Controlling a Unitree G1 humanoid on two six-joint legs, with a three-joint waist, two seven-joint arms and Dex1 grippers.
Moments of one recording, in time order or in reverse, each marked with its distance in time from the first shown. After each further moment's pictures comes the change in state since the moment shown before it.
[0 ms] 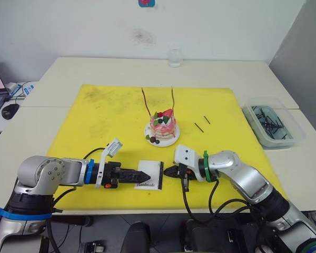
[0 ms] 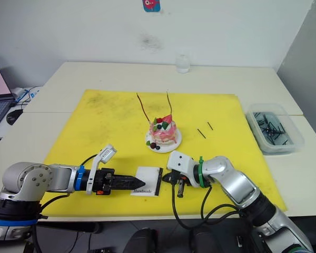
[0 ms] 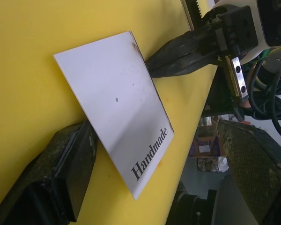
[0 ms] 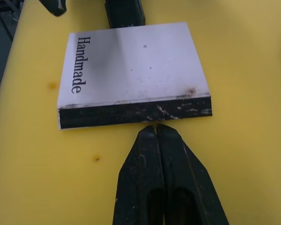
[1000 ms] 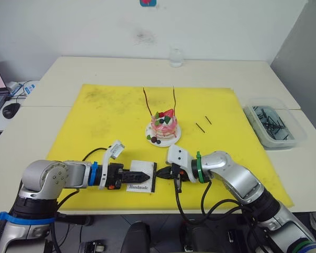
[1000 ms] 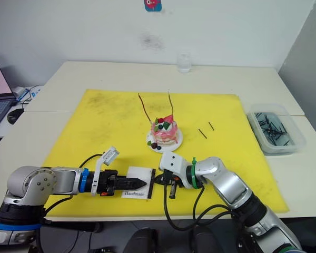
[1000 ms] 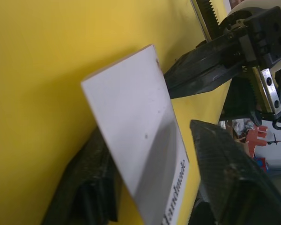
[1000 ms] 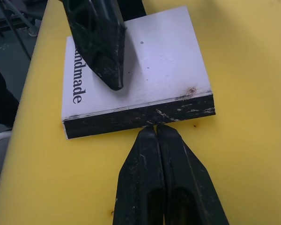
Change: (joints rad) left arm 0.034 -0.044 0.002 -0.037 0.056 -0.036 0.059; right arm -0.002 0.076 -0.001 0.004 -0.004 0.047 -0.008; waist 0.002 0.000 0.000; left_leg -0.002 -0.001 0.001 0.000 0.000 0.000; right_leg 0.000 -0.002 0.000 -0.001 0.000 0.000
